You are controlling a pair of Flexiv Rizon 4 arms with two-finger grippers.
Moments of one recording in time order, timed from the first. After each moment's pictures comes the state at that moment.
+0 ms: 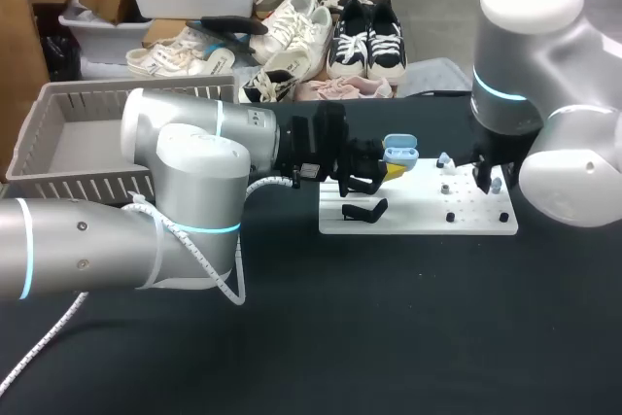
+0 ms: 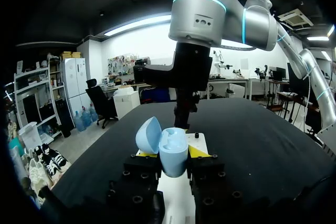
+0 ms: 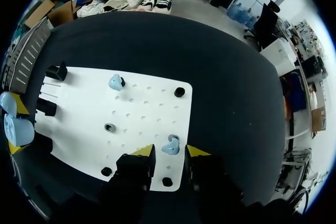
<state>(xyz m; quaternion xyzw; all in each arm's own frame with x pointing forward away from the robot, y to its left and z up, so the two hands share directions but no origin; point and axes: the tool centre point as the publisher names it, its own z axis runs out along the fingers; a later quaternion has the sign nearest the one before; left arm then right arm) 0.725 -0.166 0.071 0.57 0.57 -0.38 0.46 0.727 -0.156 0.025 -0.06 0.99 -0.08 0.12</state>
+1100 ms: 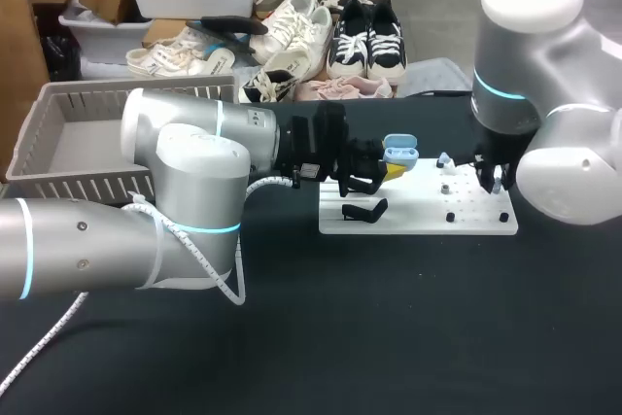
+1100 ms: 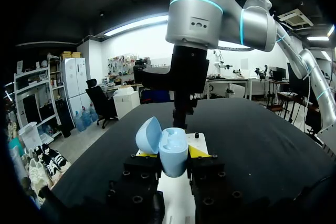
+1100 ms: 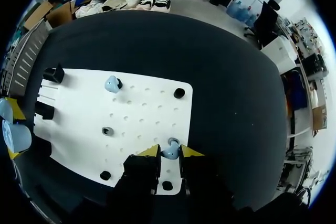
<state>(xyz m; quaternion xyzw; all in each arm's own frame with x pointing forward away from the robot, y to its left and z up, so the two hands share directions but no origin) 0.725 -0.166 0.071 0.57 0.57 -0.38 0.46 0.731 -0.158 0.021 -0.06 0.99 -0.08 0.11</state>
